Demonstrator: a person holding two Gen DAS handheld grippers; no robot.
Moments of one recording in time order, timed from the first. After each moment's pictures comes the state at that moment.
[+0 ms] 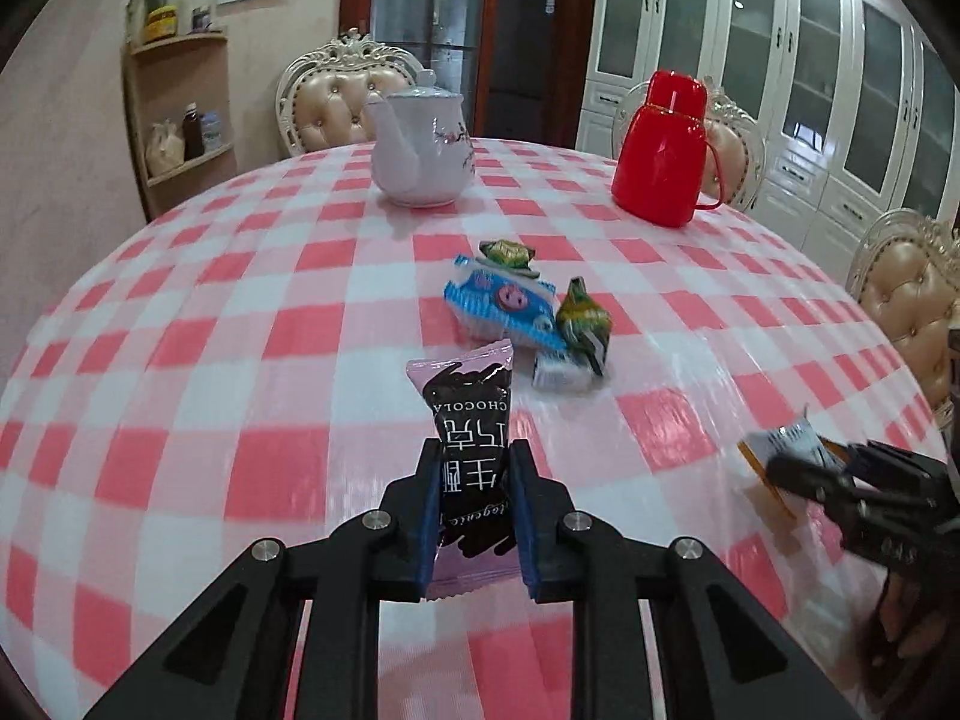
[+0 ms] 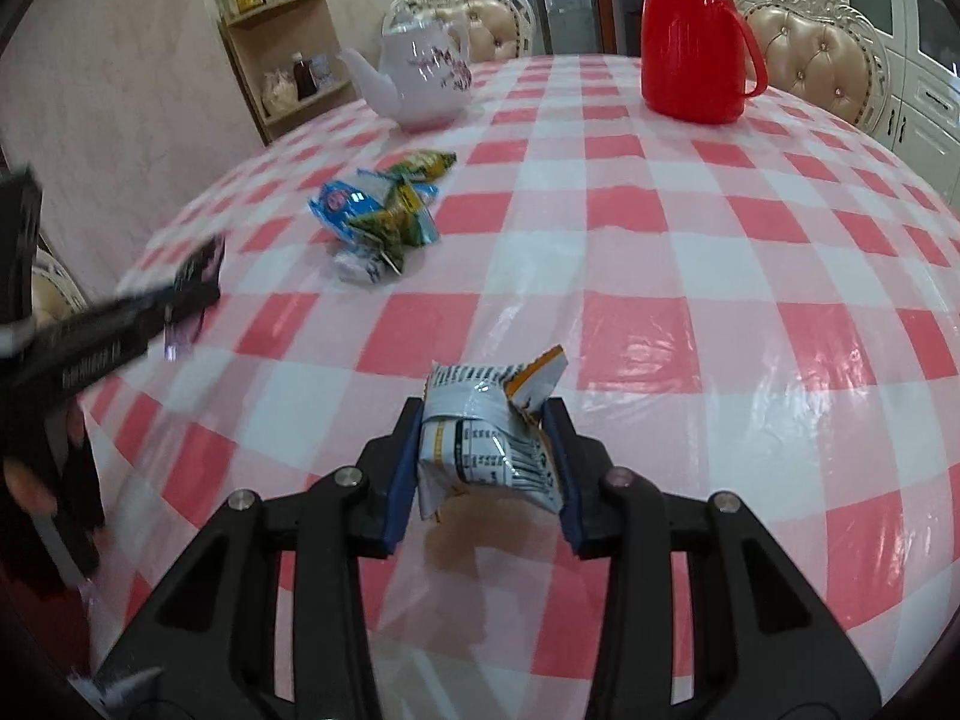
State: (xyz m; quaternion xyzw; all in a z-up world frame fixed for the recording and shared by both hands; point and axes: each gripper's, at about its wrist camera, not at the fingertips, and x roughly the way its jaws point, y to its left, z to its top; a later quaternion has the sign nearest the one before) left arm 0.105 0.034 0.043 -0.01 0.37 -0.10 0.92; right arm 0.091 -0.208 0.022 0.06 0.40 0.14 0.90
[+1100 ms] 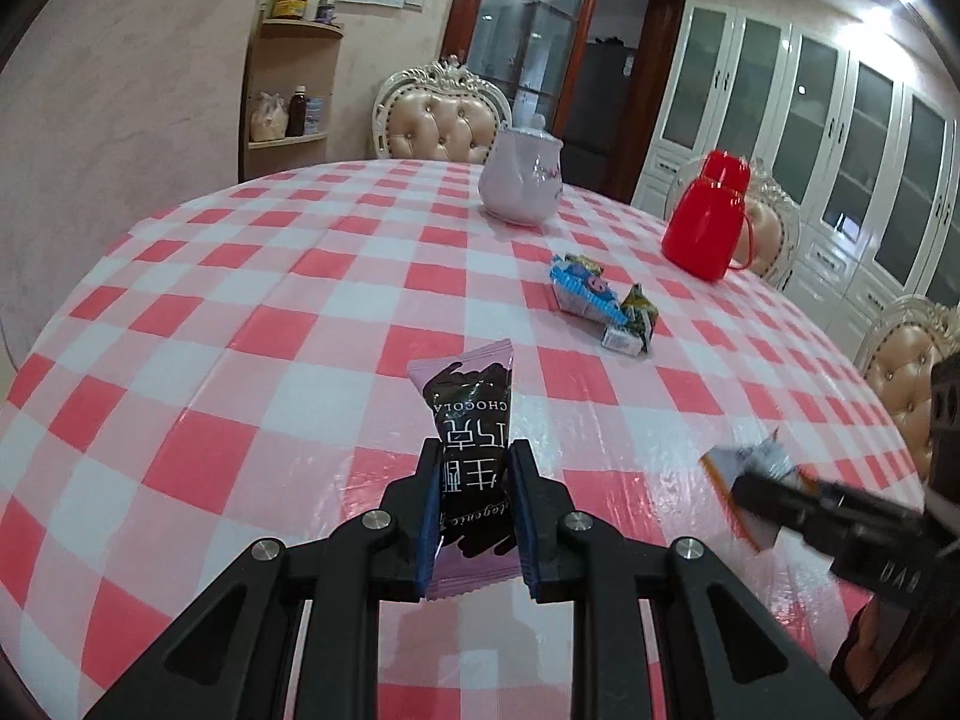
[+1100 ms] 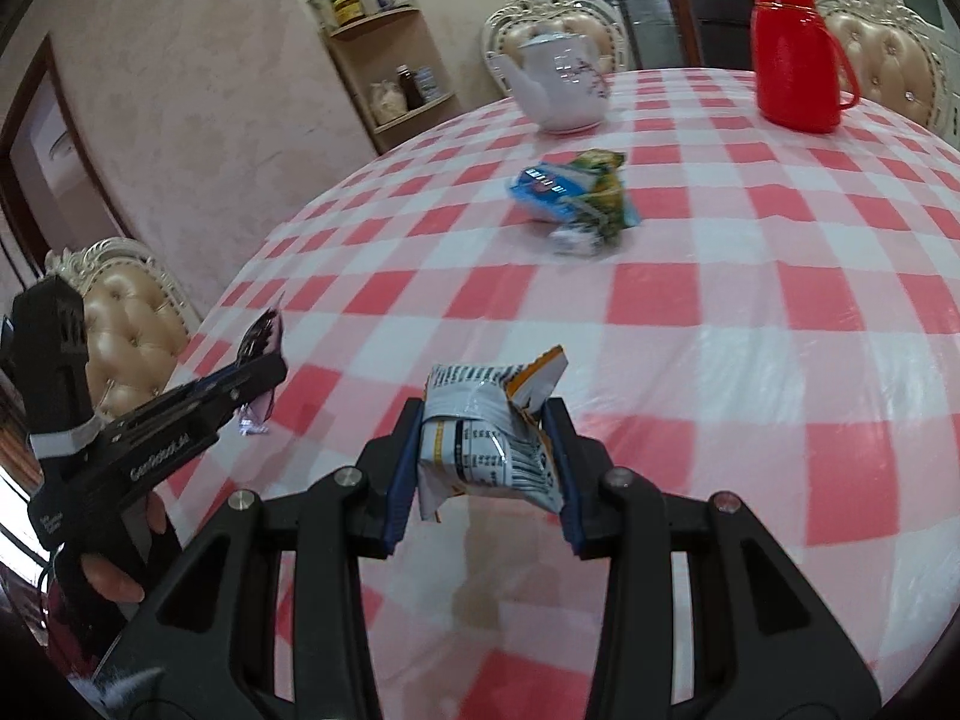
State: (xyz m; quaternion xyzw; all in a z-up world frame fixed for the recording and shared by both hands) left arm 0.005 0.105 0.041 -0.09 0.32 -0.04 0.94; right arm 0.026 -0.124 0.035 0.09 0.38 0.25 0.89
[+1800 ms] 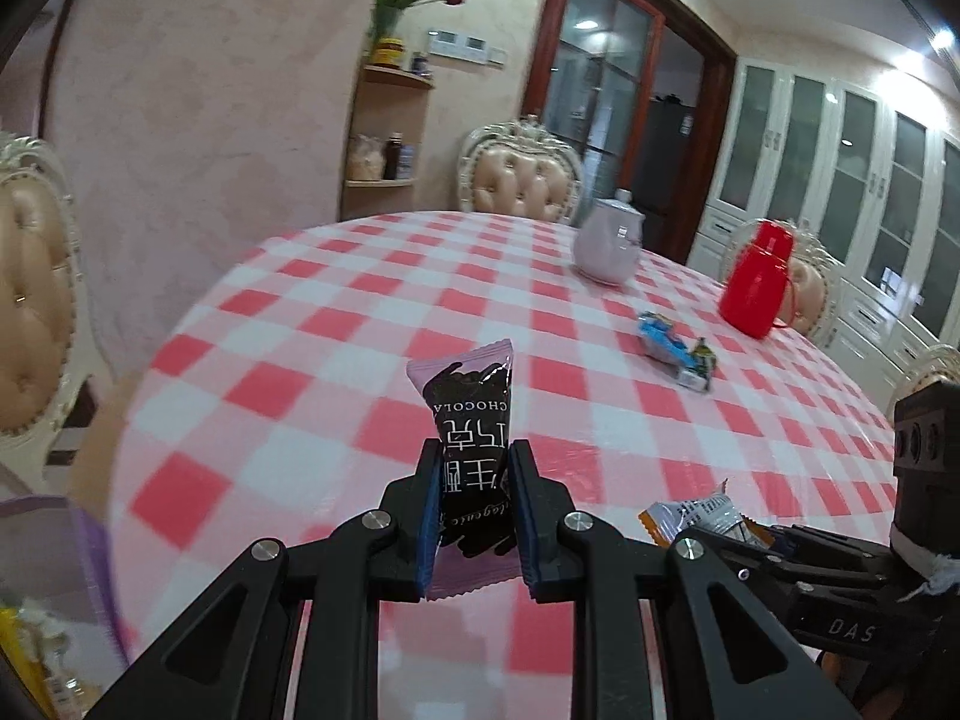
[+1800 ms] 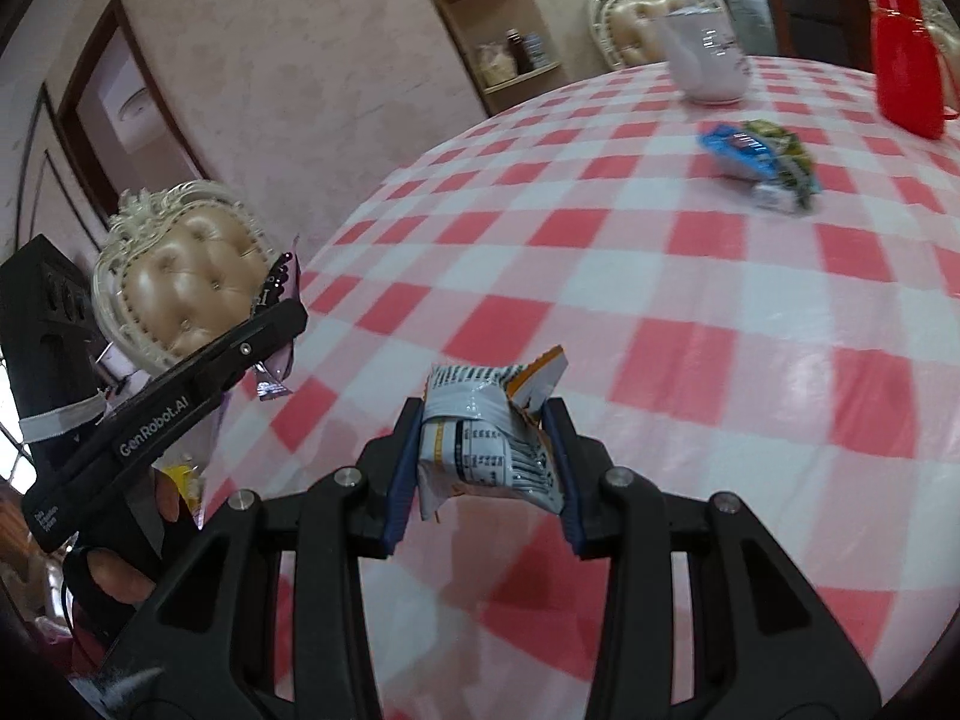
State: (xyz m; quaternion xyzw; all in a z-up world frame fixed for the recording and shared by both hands) left arm -0.085 0.181 0.062 -0.11 0.27 0.05 0.95; right arm -0.020 -0.024 0.032 0.07 0.38 0.35 0.85
